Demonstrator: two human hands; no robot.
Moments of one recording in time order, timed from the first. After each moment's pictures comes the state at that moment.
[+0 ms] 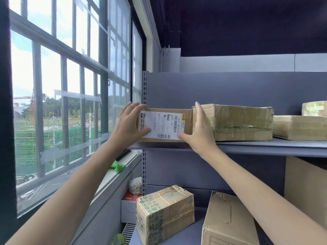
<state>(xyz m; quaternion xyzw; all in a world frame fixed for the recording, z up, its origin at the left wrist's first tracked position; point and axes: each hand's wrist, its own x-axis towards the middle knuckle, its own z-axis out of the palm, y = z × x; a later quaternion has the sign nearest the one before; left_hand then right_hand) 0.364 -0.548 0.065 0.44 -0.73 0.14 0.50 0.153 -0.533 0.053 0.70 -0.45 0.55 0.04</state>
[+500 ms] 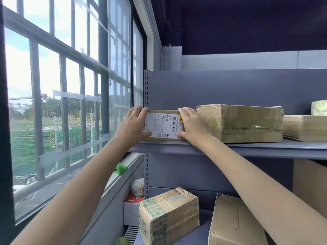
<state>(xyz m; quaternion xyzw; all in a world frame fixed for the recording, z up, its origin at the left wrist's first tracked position) 0.366 -0.586 0.074 0.52 -0.74 0.24 0.36 0.166 -0.577 0.081 0.75 -0.52 0.31 0.26</state>
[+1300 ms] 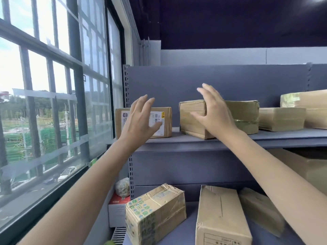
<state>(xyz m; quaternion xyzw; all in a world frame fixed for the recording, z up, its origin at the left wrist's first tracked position) 0.282 -0.574 0.080 0.35 -0.78 0.20 0.48 0.074 -0.525 0.095 0.66 -0.51 0.47 0.29</state>
